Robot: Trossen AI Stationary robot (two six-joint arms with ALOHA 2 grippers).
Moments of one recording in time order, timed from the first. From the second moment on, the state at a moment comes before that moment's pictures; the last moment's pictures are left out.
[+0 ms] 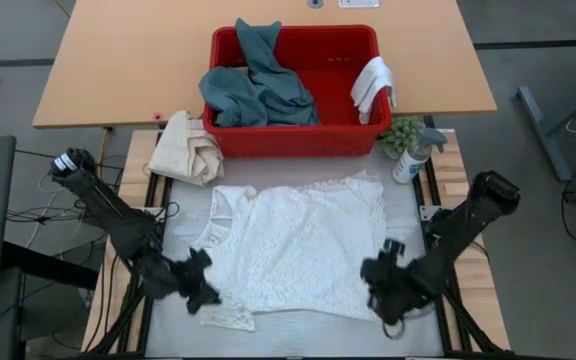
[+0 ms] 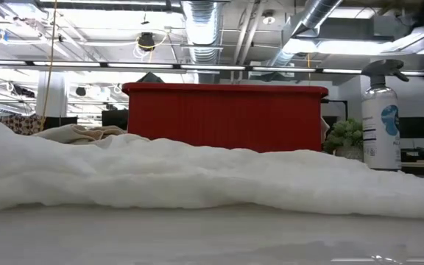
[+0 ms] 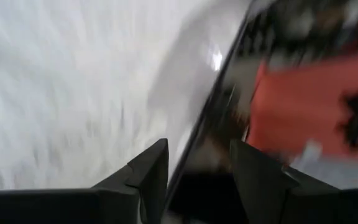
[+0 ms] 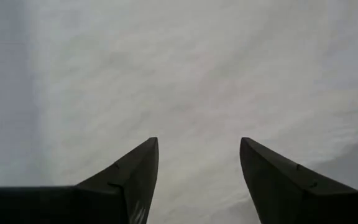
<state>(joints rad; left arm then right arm) -0.78 1.09 0.77 -0.28 -0.34 -1.45 0.75 1.56 1.21 -1.19 0.47 1.06</state>
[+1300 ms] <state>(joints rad) 0.59 1.32 0.77 -0.42 0.25 -0.37 -0.54 1.69 1.21 -0.92 -0.01 -0.45</state>
